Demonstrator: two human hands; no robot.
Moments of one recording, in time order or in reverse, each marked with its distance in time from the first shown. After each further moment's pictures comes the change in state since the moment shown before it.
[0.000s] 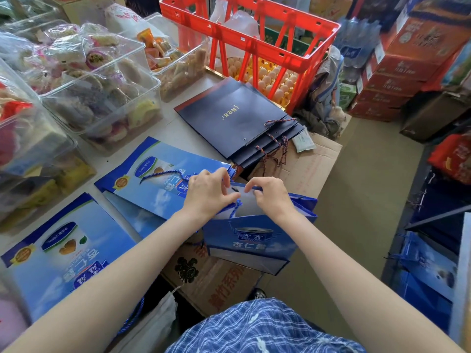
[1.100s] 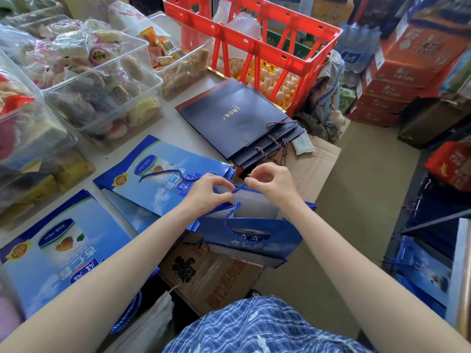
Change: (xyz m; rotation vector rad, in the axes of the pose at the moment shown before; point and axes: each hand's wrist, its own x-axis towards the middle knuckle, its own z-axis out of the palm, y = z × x) left_hand -0.001 -0.006 -0.011 -0.371 -0.228 -0.185; right_hand 0.004 -0.011 -0.021 0.473 0.109 -0.017
